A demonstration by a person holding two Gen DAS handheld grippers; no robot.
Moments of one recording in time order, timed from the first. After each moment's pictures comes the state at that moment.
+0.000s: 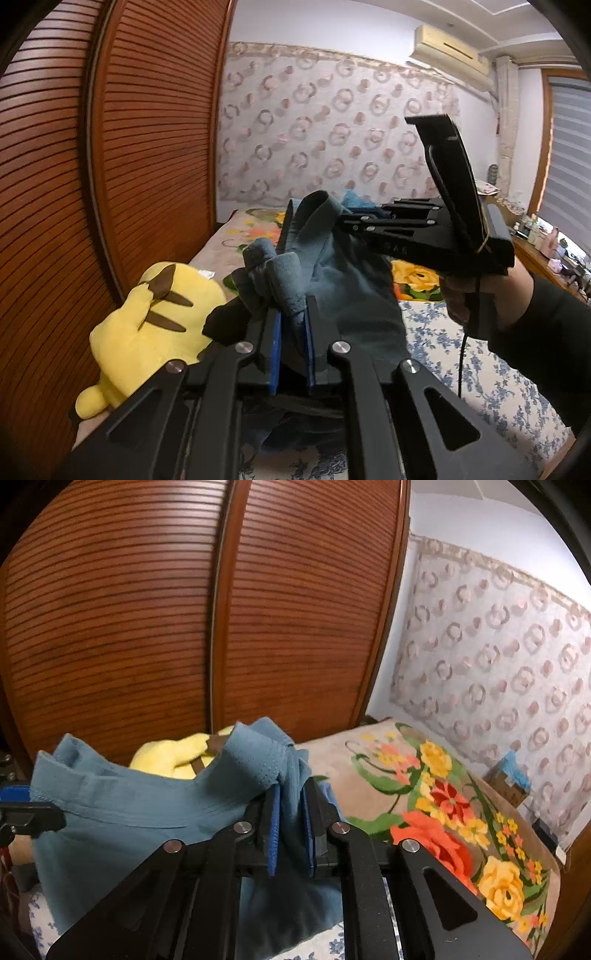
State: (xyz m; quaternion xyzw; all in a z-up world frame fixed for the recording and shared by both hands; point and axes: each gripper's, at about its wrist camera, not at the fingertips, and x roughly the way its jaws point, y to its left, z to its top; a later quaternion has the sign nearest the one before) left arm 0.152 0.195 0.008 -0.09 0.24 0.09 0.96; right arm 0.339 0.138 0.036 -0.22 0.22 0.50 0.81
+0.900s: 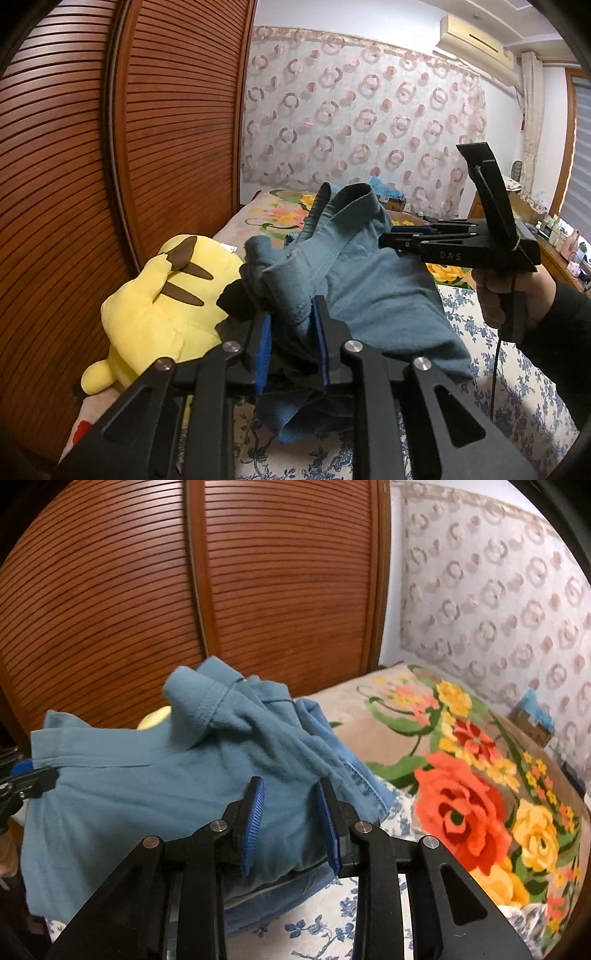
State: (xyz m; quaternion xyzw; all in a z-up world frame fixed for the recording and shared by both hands) left arm 0.152 0.204 -0.014 -0.10 0.27 0.13 0.95; right arm 0.376 0.106 -0.017 -0.18 0.33 0.51 0.78
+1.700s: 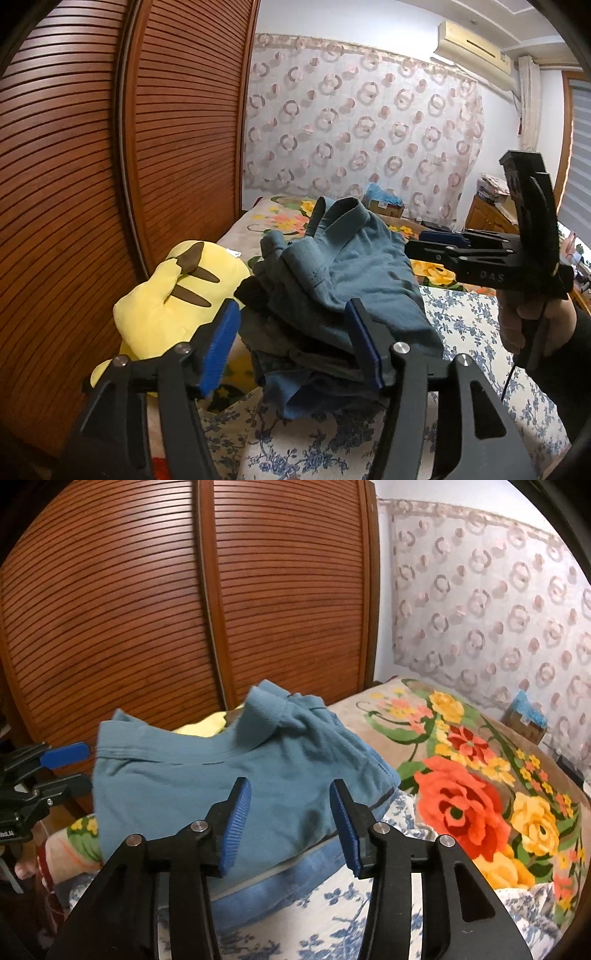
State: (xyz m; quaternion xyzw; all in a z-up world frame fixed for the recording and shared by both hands) left arm 0.120 0.203 0.004 -0.10 0.26 0.13 0.95; right arm 0.317 0.073 0.017 -0.14 0.30 0.50 0.80
